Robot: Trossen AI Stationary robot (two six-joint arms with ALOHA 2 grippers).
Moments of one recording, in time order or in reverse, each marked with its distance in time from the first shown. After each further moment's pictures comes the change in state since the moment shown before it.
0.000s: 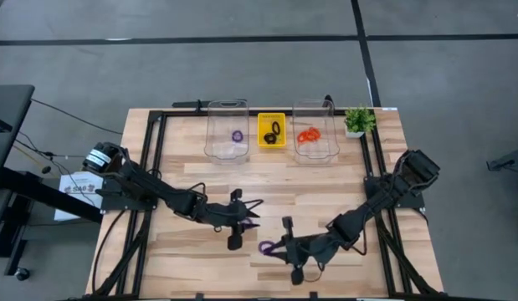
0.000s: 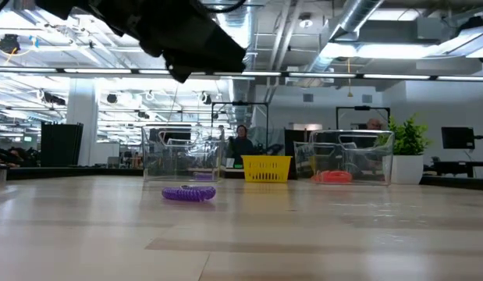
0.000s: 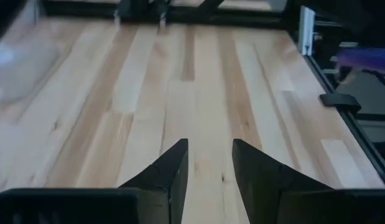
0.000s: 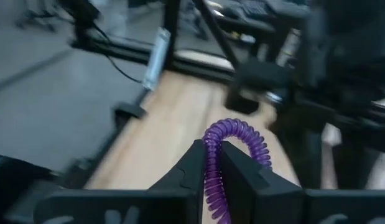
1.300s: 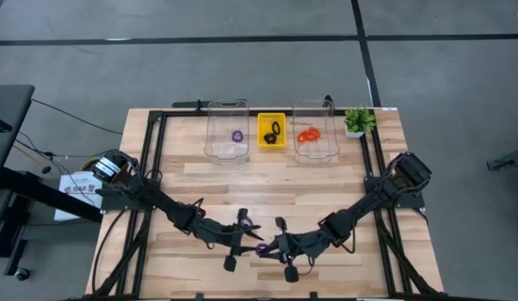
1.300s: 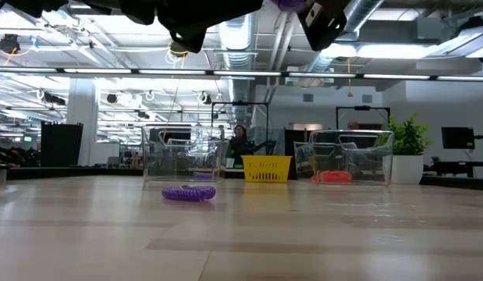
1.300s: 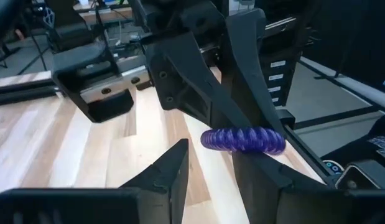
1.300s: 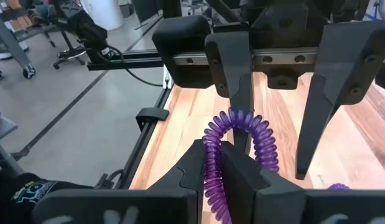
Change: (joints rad) left arm -0.126 0.125 0.001 0.348 0.022 0.248; right arm -0.062 0.077 -0.016 0.096 -0.149 0.276
